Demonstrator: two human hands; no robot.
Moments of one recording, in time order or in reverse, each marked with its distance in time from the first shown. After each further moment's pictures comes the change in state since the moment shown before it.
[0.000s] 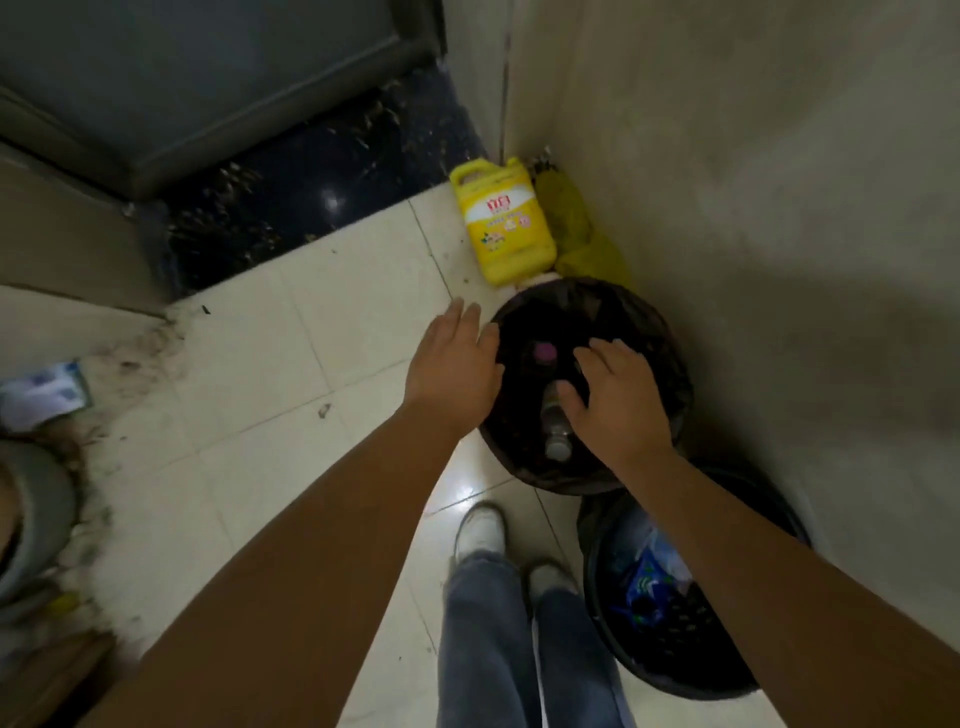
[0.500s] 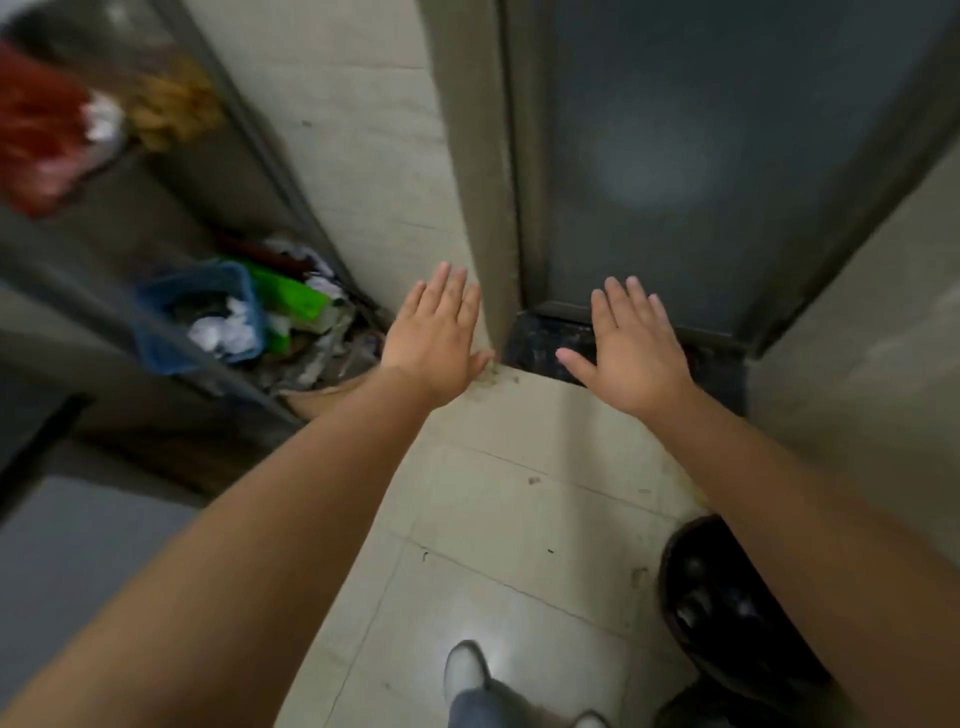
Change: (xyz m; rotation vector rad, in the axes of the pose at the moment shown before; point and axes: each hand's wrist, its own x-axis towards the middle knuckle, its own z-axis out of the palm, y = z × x) left_hand -0.428 -0.166 -0.194 0.062 0.359 -0.788; right_hand -0.187 -0.383 -0.175 -0.444 0.074 -0.880
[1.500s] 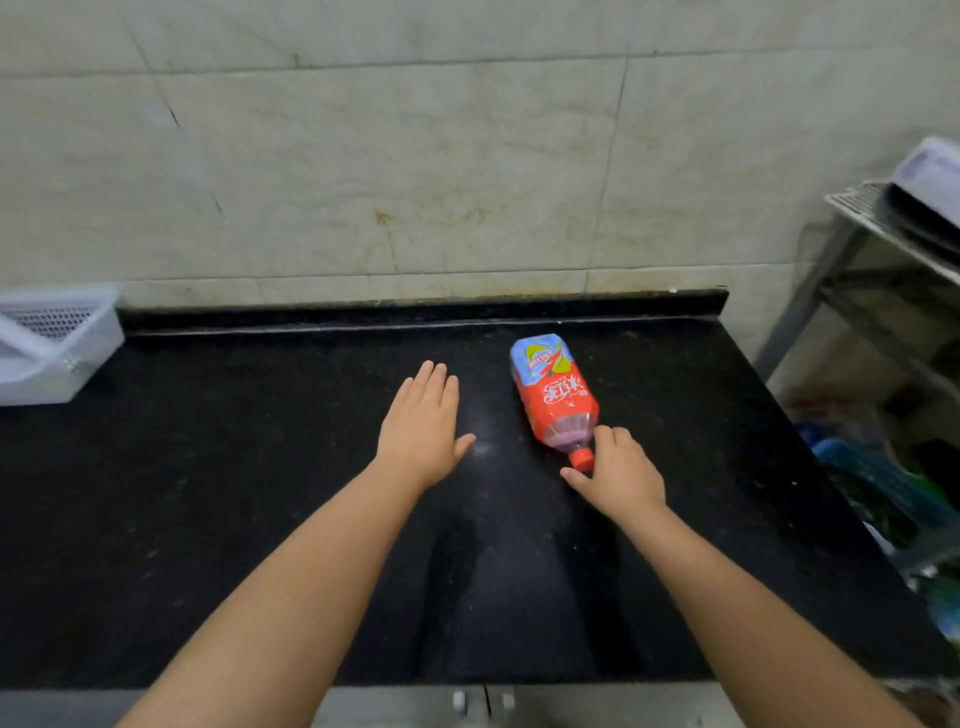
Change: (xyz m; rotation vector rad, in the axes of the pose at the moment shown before) left_hand -0.509 -0.627 0.182 -0.320 -0.140 -1.227; right_hand -0.045 -0.846 0.132 -0.020 -0.330 -0.839
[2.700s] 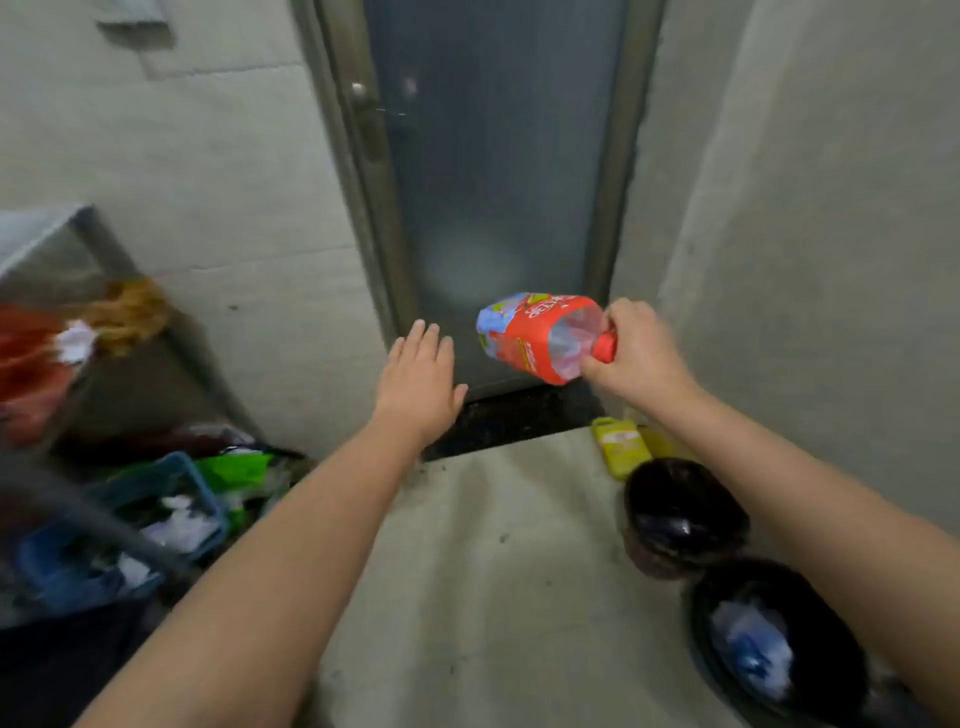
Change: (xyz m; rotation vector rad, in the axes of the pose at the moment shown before) left_hand -0.358 0.554 -0.042 0.060 0.208 1.734; right_hand -0.596 0.314 -0.089 0.234 1.098 1.295
